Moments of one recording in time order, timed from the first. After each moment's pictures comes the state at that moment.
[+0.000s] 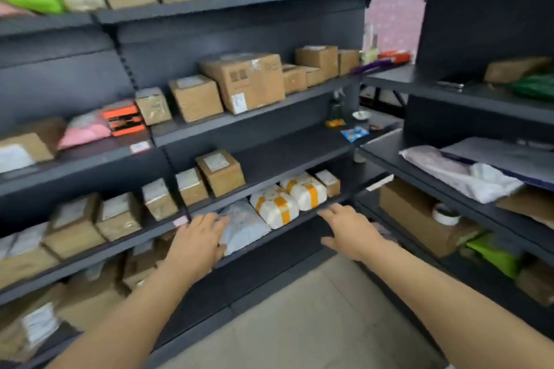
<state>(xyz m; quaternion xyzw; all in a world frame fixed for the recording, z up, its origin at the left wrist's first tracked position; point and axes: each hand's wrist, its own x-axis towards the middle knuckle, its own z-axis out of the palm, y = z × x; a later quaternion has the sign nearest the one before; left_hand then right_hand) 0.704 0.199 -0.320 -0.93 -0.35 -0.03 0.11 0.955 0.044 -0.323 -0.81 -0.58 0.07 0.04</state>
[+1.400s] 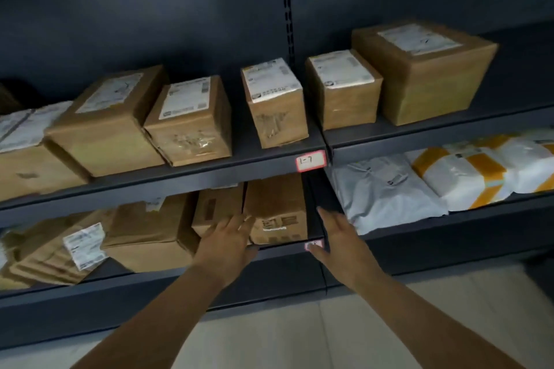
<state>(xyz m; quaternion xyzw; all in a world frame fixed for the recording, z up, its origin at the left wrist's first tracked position) 0.528 0.559 -0.678 -0.86 -0.52 0.06 0.00 0.747 0.496 -0.696 -0.71 -0.63 0.27 0.18</state>
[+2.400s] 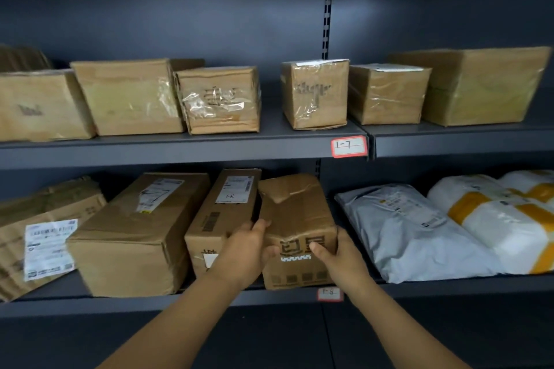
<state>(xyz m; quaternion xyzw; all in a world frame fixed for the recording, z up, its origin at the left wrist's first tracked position) 0.539 0.605 -0.773 -0.80 -0.55 -0.19 -0.12 0.730 0.577 -0.809 -0.66 -0.52 0.31 0.44</state>
